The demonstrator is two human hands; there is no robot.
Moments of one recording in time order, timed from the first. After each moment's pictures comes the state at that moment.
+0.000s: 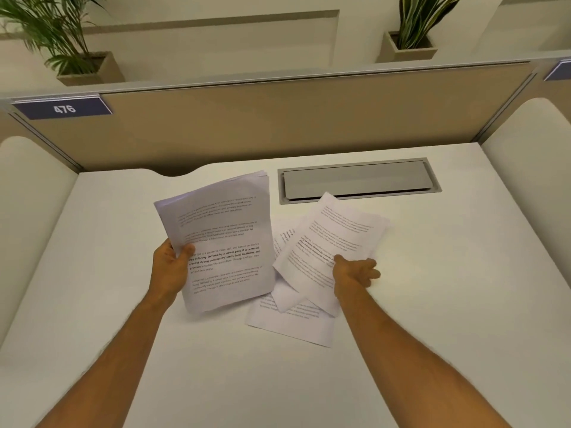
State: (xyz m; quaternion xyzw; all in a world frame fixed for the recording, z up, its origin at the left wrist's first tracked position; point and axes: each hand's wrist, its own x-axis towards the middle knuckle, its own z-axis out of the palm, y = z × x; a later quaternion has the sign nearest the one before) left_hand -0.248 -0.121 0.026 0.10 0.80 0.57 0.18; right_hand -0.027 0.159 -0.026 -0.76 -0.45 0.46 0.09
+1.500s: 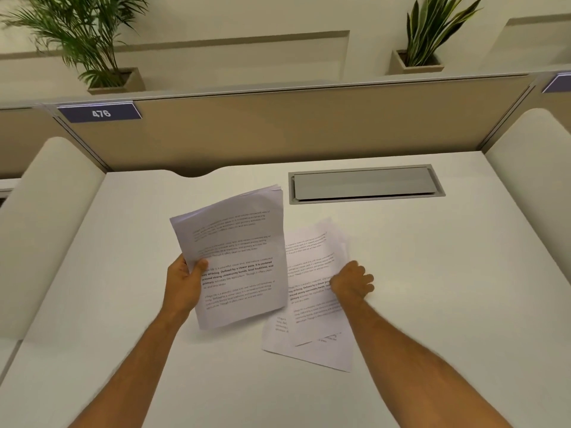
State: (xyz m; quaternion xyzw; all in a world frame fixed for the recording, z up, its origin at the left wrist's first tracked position) left_hand -0.171 -0.143 0.049 0.11 0.78 0.59 0.18; right_hand 0.025 0.132 -0.018 -0.62 -0.74 0.25 -0.11
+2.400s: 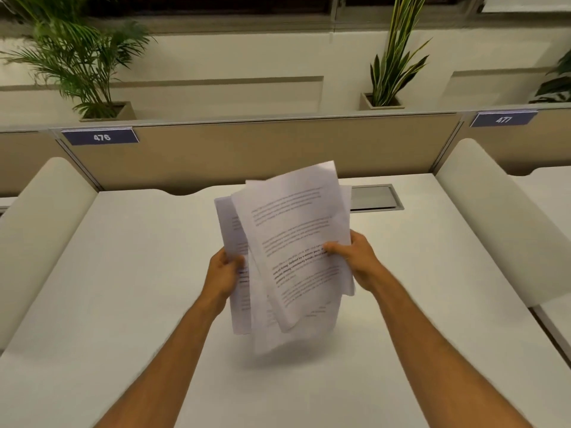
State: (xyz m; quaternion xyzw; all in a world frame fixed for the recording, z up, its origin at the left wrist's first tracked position) left_hand -0.089 -0.073 0.096 0.15 0.72 0.62 0.28; right_hand 0.101 0.162 0.130 -0.34 -0.62 0.68 0.16
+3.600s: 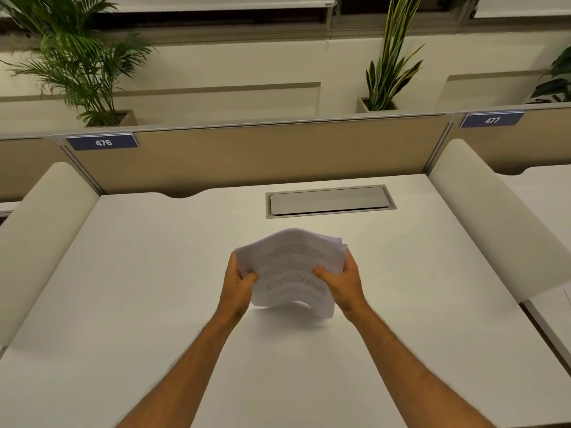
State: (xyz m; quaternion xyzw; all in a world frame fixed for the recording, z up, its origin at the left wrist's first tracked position) left_hand -0.027 -0.065 0.085 0.22 0.70 0.63 0.24; right_hand 0.137 0.108 0.093 -0.32 -0.63 0.65 0.28
